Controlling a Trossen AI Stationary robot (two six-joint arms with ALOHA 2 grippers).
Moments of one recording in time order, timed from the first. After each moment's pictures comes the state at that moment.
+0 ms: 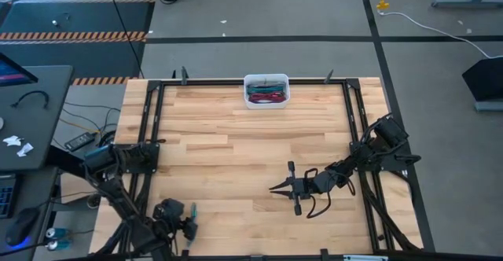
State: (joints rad) left arm -1.13 1.89 1.12 -0.90 -0.55 -2.33; right arm 0.54 1.85 0.46 1.28 0.45 -0.07
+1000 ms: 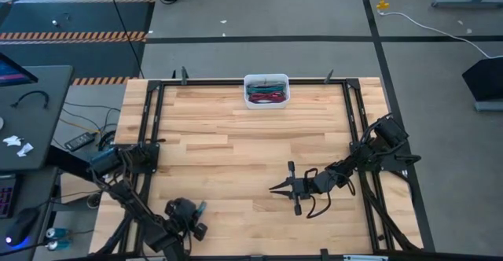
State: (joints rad) left arm -1.03 1.95 1.12 -0.78 -0.61 -2.10; right arm 0.54 1.85 0.46 1.28 0.45 -0.07
